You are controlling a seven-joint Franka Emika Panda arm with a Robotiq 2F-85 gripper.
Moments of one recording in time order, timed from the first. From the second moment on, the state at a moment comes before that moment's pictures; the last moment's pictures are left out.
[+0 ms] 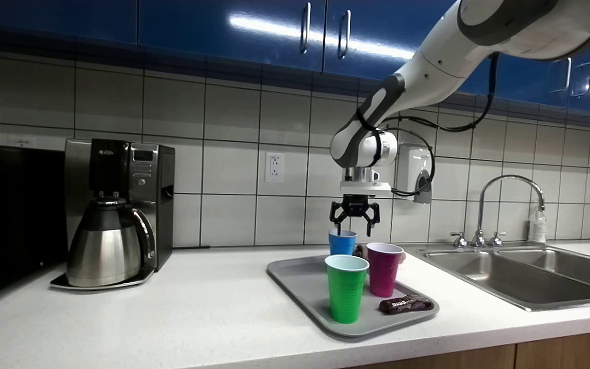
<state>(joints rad) 0.11 0.53 -0.04 -1.71 -0.05 2.30 0.33</state>
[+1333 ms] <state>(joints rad) 0.11 0.21 -0.04 -2.04 -0.06 2.32 0.27</state>
